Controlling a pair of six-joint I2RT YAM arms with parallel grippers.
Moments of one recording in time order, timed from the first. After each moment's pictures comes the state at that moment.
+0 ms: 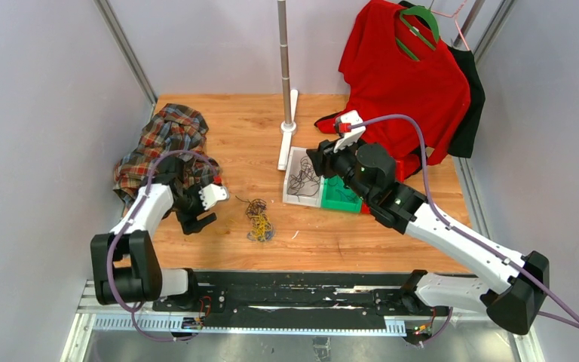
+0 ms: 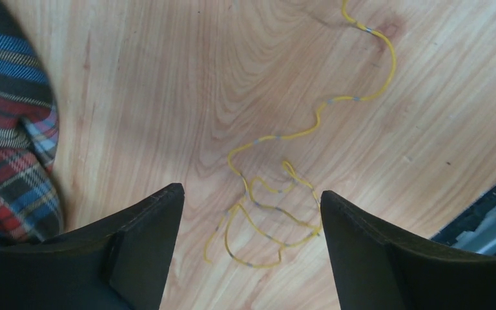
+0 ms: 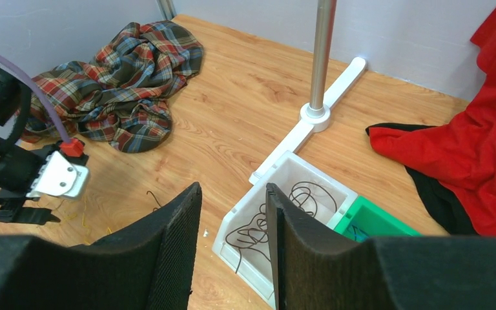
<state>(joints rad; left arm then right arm) 0.11 1.28 0.78 -0.86 0.28 1.23 0.84 1.12 1.01 0.03 0.24 0.12</state>
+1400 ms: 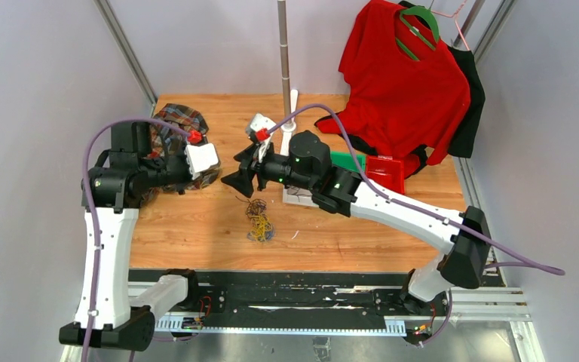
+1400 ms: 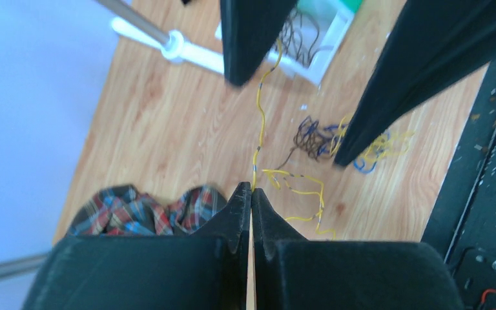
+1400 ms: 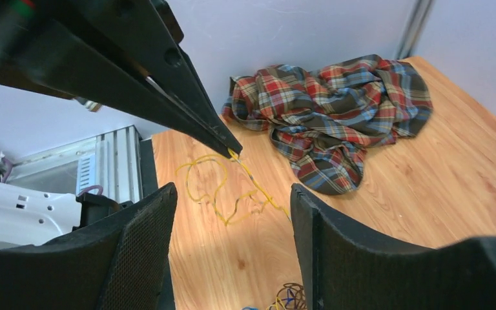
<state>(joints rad) -0.02 1.04 1.46 -1.22 0.74 1.07 1.06 1.52 1.39 0.11 -0.21 0.08</state>
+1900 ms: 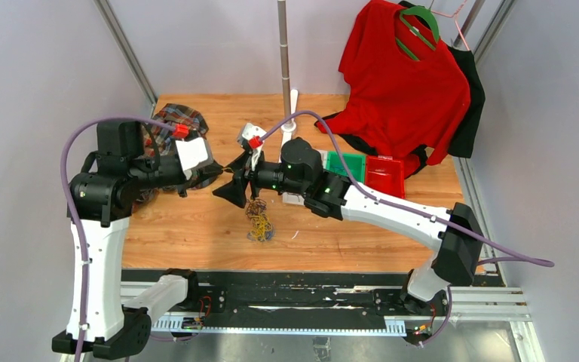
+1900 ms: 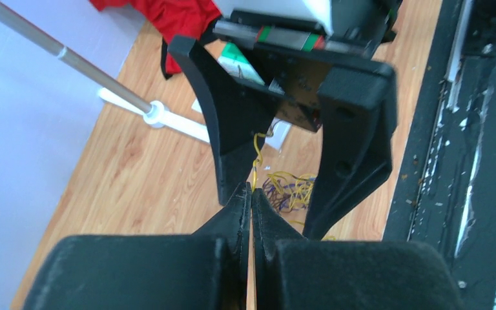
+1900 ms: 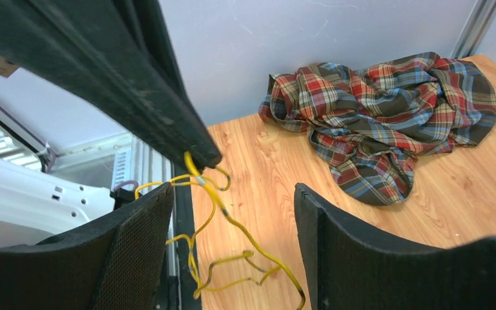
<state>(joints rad) -0.10 1.01 1.61 -1.24 0.89 0.87 1.09 1.58 1.37 0.17 -0.31 0.11</state>
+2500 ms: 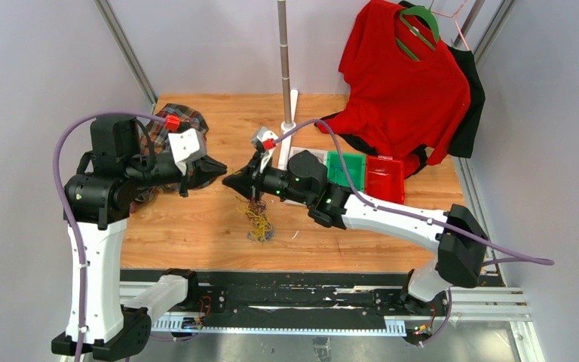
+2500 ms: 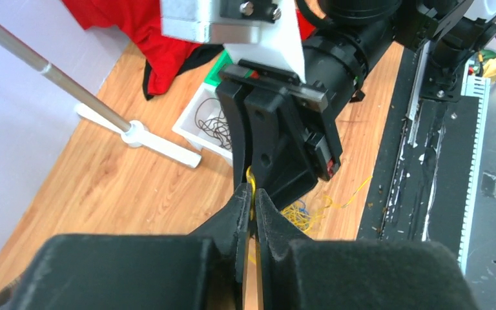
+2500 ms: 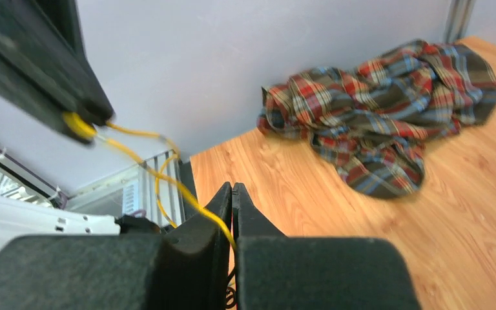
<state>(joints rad) -0.10 1.03 1.67 -1.22 0.99 0.72 1.10 1.57 1.24 0.41 -0.18 0.28</state>
